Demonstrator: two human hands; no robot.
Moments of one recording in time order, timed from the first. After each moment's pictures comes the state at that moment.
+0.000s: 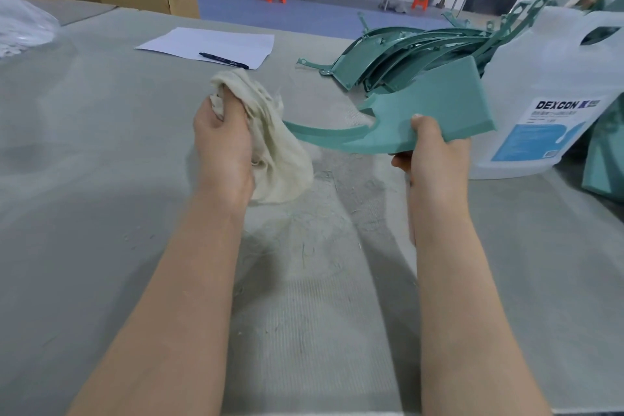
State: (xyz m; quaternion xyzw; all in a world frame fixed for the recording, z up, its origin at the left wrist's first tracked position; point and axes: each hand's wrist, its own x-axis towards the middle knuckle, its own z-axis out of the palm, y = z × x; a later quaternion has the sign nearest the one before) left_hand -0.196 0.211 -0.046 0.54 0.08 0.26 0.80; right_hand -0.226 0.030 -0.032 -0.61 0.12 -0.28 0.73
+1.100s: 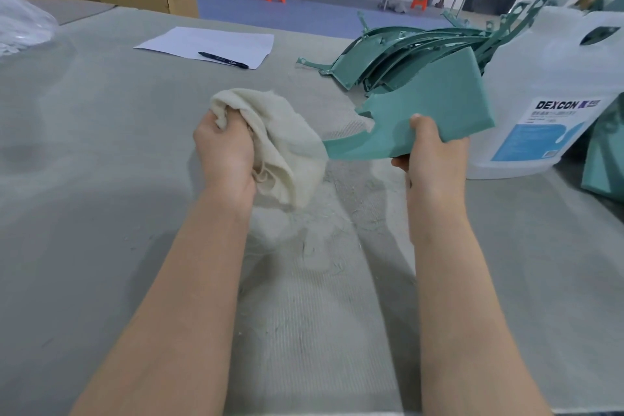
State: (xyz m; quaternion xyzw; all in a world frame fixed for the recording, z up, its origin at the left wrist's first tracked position) left_hand -0.193 0.211 -0.053 0.55 0.16 0.24 0.78; right_hand -0.222 0.029 -0.034 -0.62 0.10 -0.29 0.73
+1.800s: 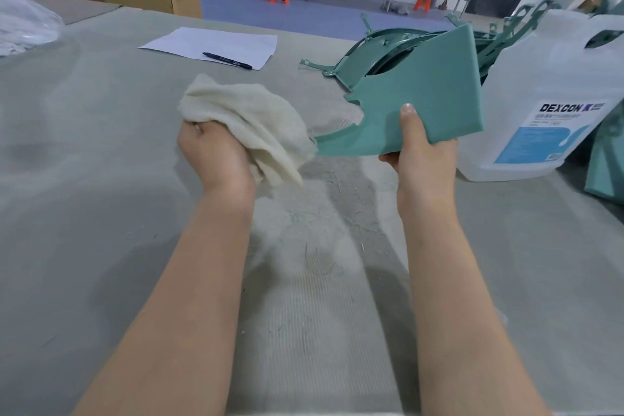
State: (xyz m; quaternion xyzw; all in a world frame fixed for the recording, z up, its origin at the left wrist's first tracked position) left_hand -0.197 0.216 -0.048 0.42 0.16 0.29 0.84; right_hand -0.226 0.045 -0.033 -0.61 0.05 -0.27 0.74
